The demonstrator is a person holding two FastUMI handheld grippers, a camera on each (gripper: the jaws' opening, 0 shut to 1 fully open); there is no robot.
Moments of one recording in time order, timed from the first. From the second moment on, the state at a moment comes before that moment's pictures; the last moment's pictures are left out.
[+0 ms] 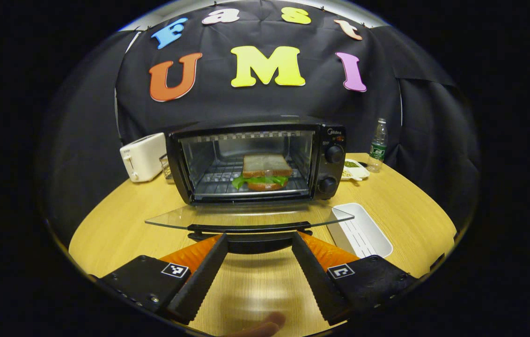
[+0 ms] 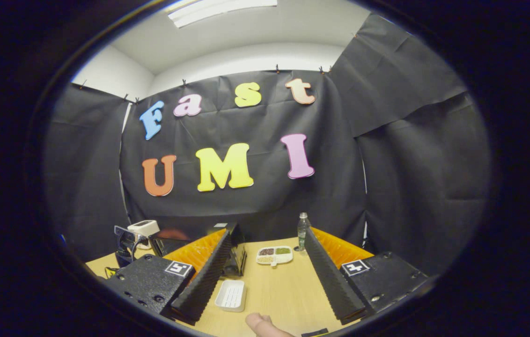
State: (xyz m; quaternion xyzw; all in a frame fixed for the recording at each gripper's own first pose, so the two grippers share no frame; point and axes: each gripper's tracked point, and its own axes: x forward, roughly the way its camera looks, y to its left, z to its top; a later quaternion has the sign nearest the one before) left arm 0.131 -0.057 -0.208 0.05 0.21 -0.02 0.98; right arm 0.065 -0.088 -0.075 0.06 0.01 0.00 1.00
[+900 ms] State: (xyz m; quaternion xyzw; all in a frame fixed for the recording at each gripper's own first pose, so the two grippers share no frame) left arm 0.248 -0.050 -0.133 0.04 0.12 -0.02 0.99; right arm 0.062 -0.102 -0.090 0.05 0.02 -0.02 1.00
